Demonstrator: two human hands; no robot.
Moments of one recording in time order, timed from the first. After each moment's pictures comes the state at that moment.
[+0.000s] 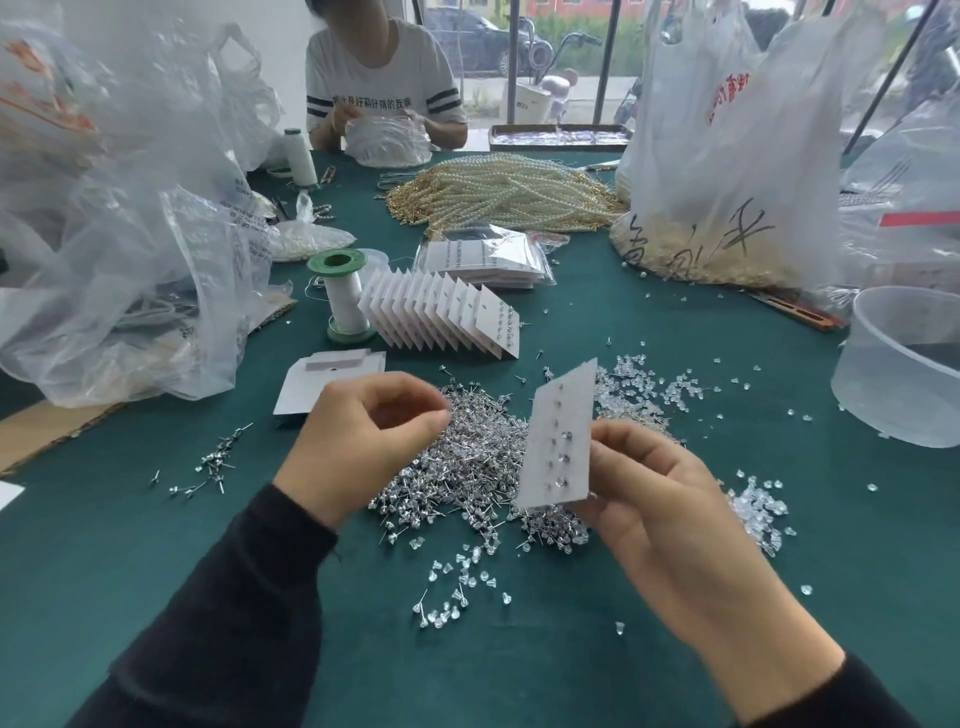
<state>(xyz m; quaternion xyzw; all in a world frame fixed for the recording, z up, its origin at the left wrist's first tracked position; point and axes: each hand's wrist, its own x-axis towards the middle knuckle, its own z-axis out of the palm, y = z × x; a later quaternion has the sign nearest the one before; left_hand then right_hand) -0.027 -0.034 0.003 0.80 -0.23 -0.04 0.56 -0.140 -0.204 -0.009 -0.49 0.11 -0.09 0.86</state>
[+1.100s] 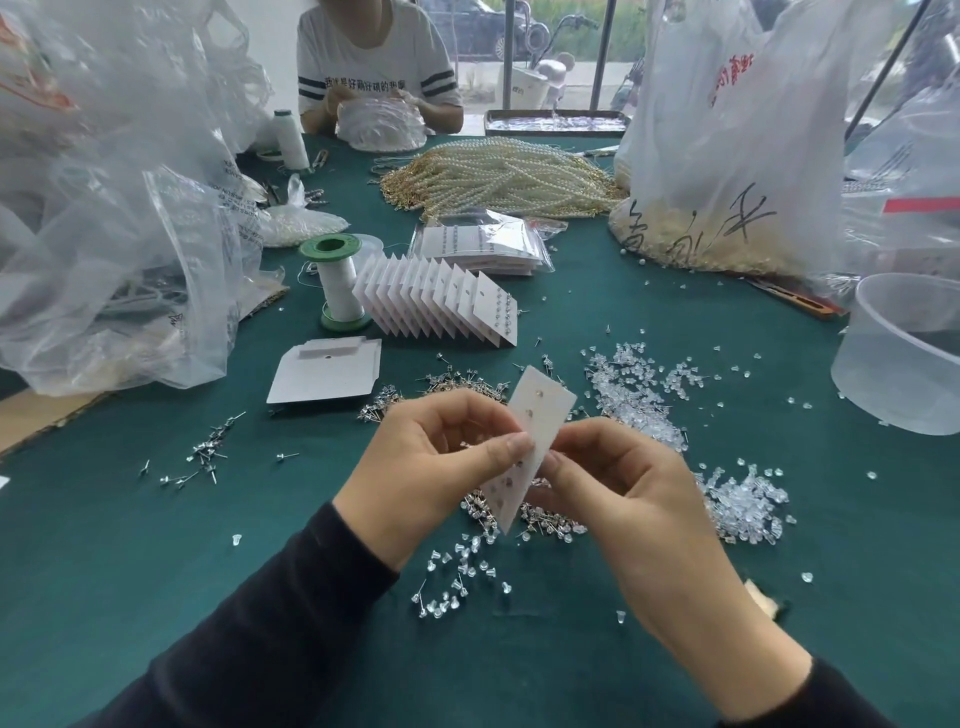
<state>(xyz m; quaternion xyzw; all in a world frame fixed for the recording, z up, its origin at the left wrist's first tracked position) -0.057 -0.061 -0.005 0.66 -0.25 -0.16 0.69 -0.140 -0.189 -0.014 -0.62 0.05 -0.15 0.77</state>
